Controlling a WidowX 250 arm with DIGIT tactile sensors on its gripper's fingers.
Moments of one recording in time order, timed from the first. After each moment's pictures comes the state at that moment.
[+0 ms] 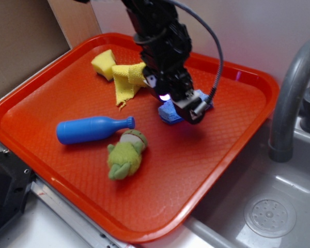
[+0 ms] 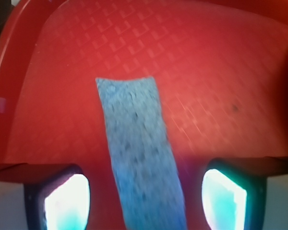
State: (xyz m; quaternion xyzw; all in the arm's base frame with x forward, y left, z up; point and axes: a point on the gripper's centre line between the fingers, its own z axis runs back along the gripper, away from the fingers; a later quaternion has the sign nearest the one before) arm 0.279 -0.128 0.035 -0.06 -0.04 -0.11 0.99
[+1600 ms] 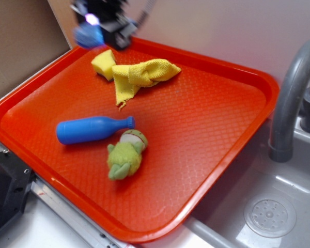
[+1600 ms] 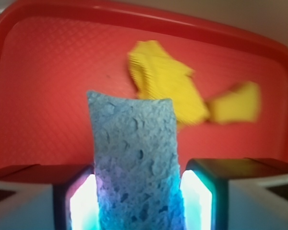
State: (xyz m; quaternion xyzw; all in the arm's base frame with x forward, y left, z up) arm 0.240 -0.041 0.168 0.04 0.00 -0.01 1.00
